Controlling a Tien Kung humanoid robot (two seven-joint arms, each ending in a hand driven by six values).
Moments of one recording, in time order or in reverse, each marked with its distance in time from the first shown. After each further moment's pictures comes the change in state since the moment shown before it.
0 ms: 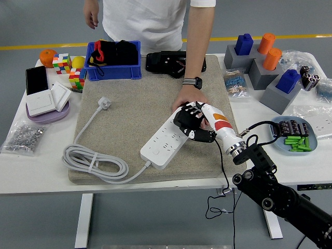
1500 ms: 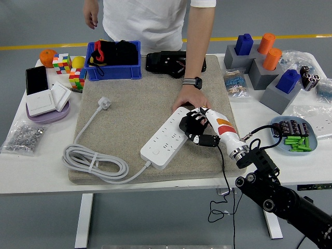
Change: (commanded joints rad) left arm 0.001 0.000 0.006 0.000 0.000 -0.002 -0.001; right arm -0.002 -0.001 -0.006 -0.060 -0.001 -0.002 0.004
